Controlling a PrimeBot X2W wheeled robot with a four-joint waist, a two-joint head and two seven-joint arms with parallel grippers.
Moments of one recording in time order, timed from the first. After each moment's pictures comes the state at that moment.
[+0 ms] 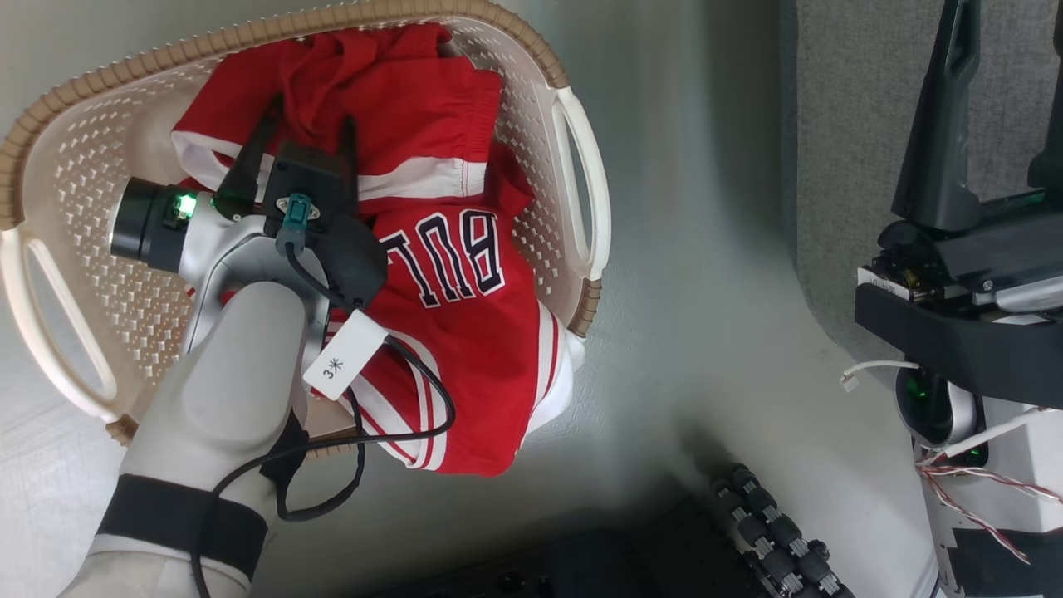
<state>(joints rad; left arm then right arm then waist) -0.89 0.07 -0.28 0.84 0.07 0.11 -0.16 -0.54 -0.13 0.17 -0.26 0.18 -0.06 -0.27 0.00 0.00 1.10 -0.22</state>
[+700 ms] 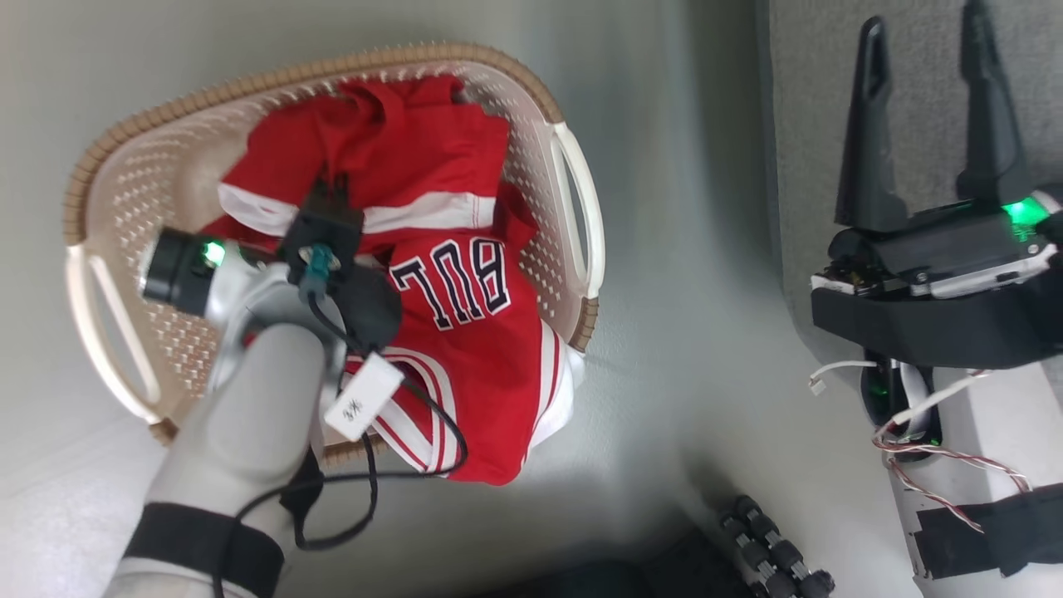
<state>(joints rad) -0.87 0.05 -0.29 0.93 0.06 0.12 -0.23 -0.56 -0.10 0.18 -0.10 0.18 -0.03 -0.27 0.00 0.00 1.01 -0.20</state>
